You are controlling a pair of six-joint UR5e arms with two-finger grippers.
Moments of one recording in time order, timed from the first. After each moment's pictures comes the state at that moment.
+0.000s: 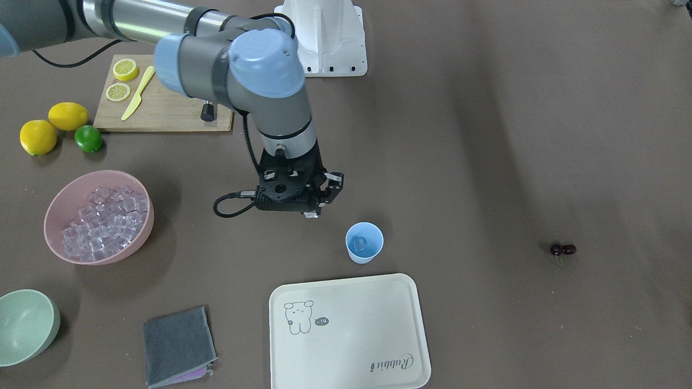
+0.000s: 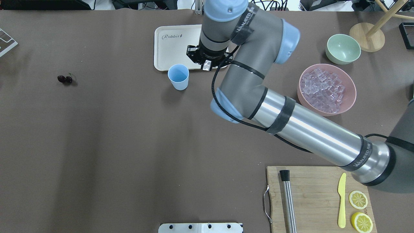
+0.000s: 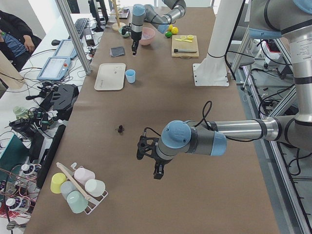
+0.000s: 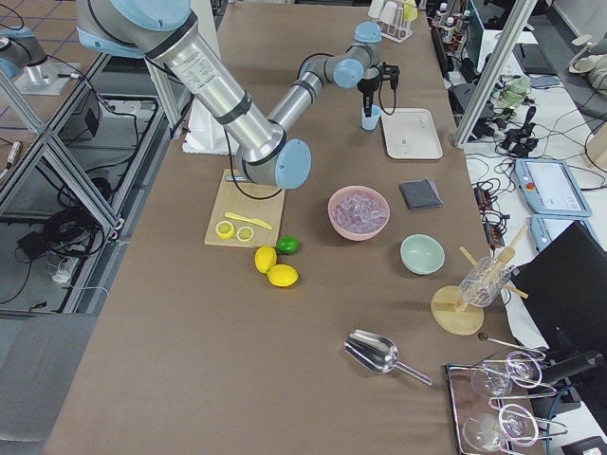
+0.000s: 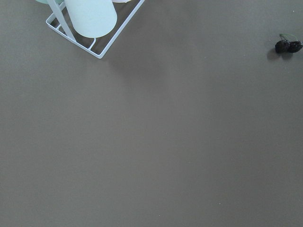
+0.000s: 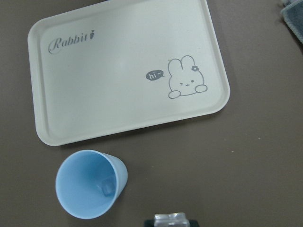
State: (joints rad) left arm -1.74 -1.26 -1.85 -1.74 -2.45 0.10; right arm 0.68 -0.59 1.39 -1.51 1.88 1.31
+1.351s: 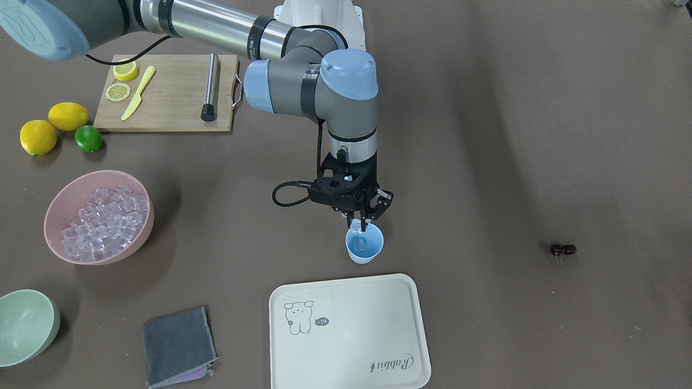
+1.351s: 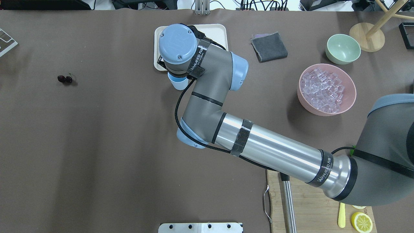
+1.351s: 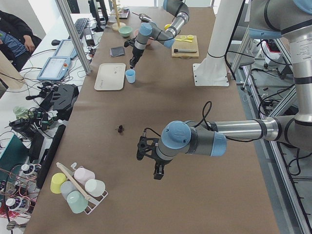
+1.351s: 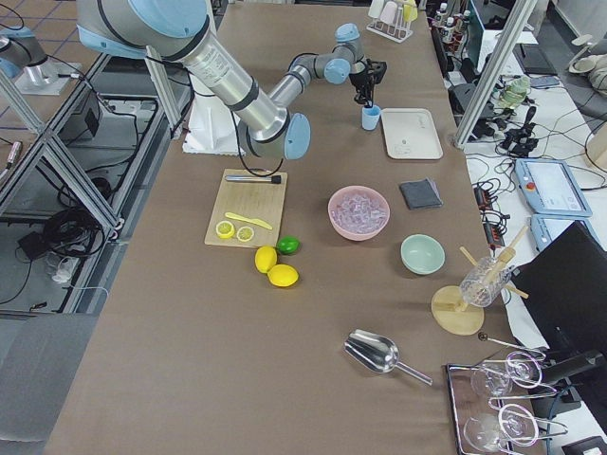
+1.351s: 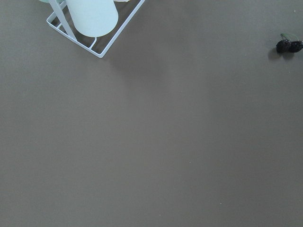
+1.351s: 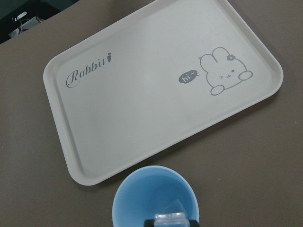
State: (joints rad) left arm -1.74 -1.26 -1.84 -1.74 -2.45 0.10; right arm 0.57 -0.49 1.18 -1.35 1.62 1.62
